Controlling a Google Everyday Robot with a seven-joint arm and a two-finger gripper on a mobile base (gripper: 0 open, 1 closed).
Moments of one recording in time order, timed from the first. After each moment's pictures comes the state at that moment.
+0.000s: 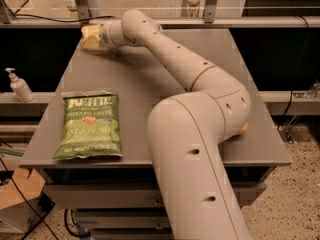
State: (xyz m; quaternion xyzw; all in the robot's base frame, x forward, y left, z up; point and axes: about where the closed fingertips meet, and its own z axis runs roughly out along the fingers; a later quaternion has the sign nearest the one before) arm 0.898 0.228 0.839 -0.35 0.75 0.27 0.49
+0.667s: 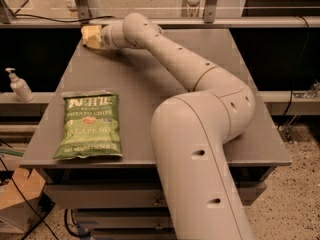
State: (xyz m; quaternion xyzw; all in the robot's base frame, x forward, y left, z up) arm 0.899 0.219 0.835 -0.33 0.75 0.27 0.50
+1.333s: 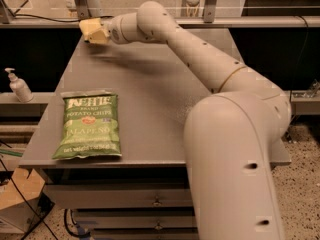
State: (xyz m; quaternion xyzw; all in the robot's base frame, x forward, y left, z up) arm 0.850 0.196 0.882 -0.39 0.71 0.28 0.51
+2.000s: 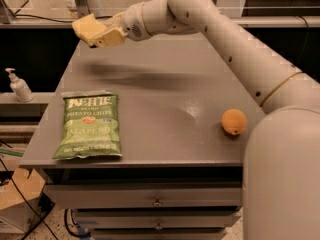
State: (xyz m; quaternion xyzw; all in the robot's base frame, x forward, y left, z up) arm 0.734 0.146 0.939 -0.53 0.62 0.30 0.49
